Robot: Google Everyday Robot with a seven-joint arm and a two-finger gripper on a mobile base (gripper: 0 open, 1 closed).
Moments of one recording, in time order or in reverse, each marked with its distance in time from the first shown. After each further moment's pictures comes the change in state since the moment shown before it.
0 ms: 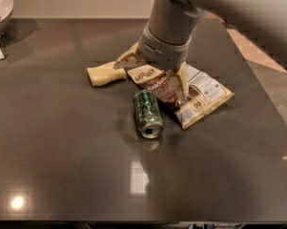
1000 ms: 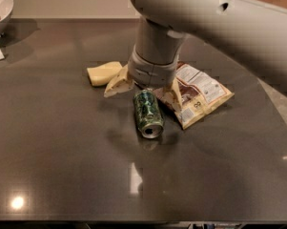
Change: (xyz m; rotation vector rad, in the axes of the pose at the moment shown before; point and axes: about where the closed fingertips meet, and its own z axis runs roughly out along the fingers) arm -0.036 0.008 0.029 -0.072 -0.061 -0.255
